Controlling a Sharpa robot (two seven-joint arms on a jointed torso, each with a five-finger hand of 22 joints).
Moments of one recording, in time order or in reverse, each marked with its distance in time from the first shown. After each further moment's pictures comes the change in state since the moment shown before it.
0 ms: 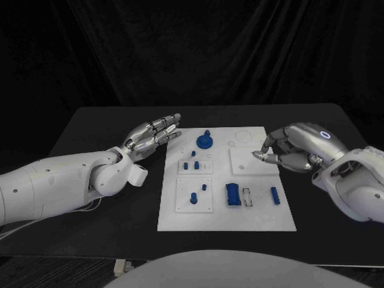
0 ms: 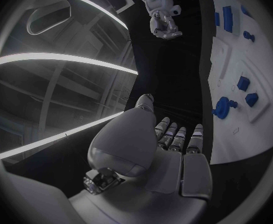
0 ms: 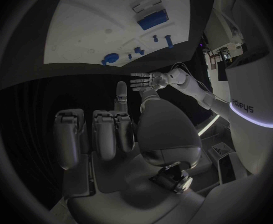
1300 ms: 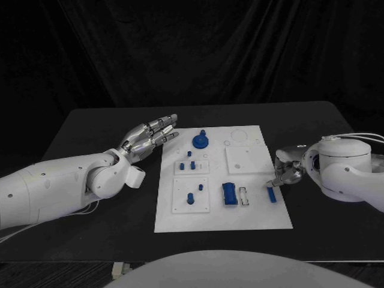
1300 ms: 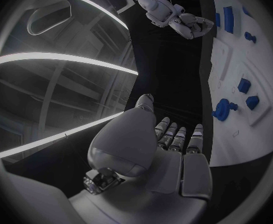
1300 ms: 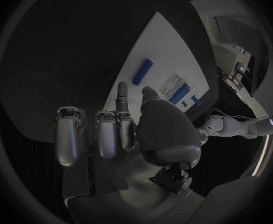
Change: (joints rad) left arm 0.000 0.012 0.000 -0.004 0.000 0.001 0.001; left_hand 0.000 0.000 0.000 0.000 0.000 0.000 0.000 0.000 0.000 0.000 0.000 0.000 0.000 0.000 0.000 0.000 0.000 0.000 0.000 0.000 0.000 0.000; right arm 0.006 0.128 -0.001 -0.123 0.124 0.730 -0.428; right_hand -0.013 0.005 -0.012 -0.004 -0.196 0.098 -0.015 -0.168 0.098 0.000 -0.018 0.000 0.001 0.000 -0.016 0.000 0.000 0.000 0.000 -0.014 -0.071 0.000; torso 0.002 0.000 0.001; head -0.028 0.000
